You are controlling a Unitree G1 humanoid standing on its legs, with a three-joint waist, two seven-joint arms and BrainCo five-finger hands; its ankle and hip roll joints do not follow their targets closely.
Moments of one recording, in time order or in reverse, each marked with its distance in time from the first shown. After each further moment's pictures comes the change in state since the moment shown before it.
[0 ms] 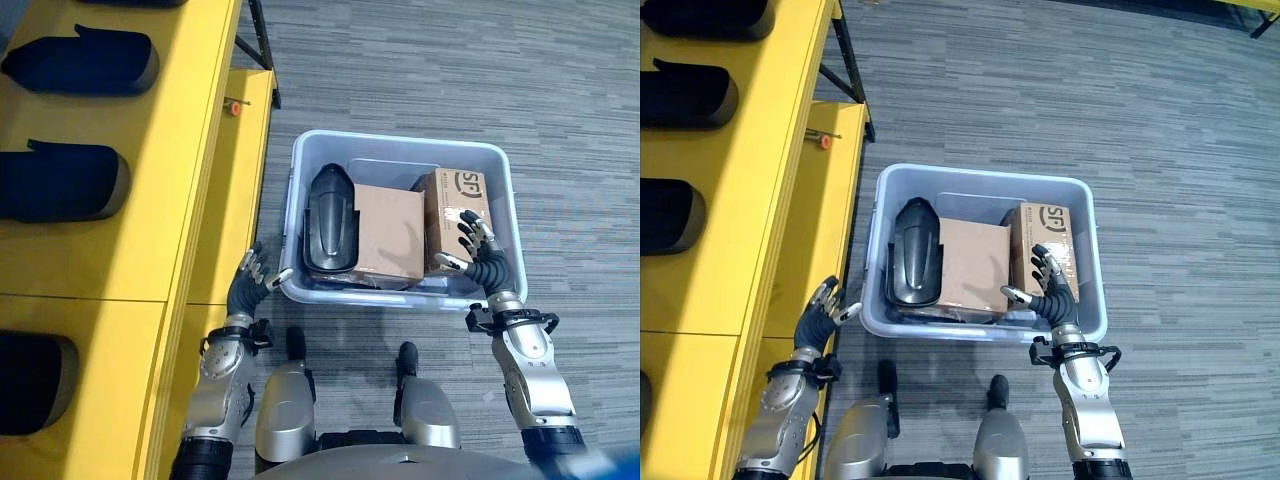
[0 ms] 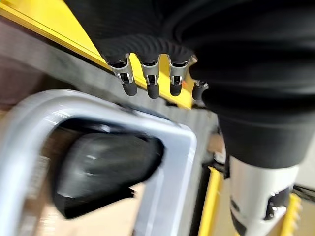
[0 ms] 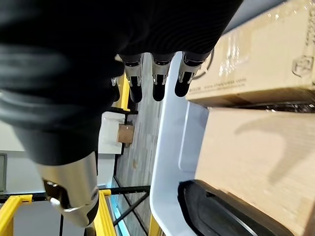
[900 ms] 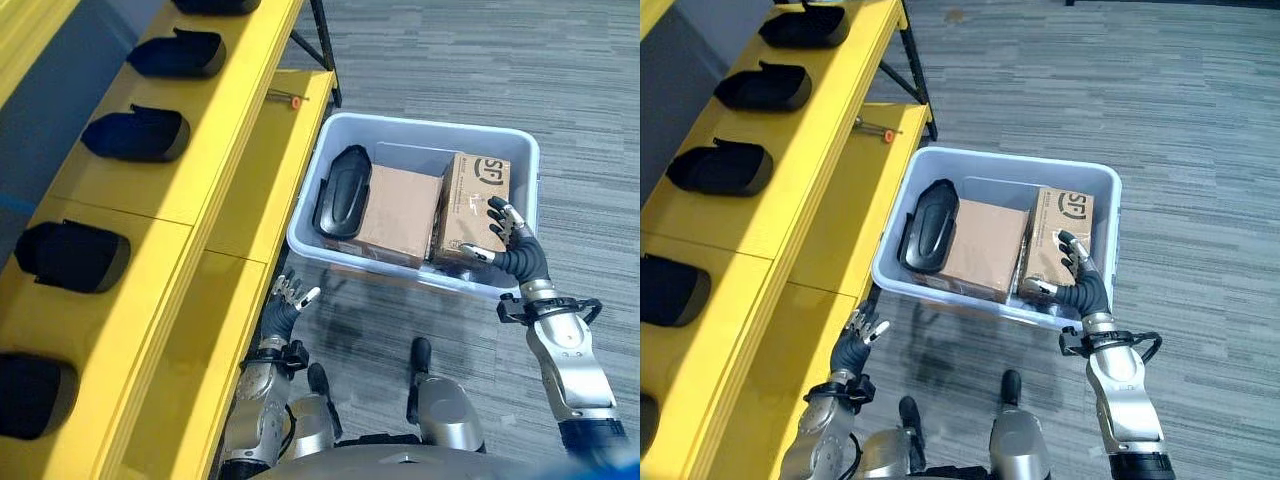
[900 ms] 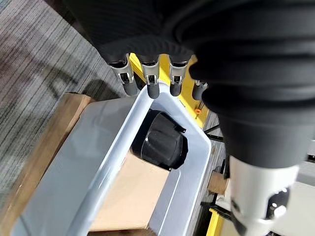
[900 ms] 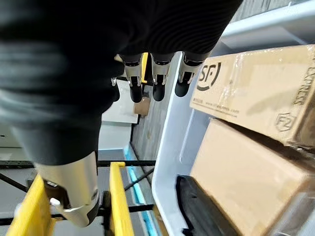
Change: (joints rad) left arm 0.171 -0.238 -0.049 0.049 -0.044 0.002 -0.042; right arm -0.026 -0.161 -0.043 -0.037 -0.001 0.024 -0.035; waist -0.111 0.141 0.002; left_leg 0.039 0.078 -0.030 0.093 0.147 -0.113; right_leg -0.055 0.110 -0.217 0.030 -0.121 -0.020
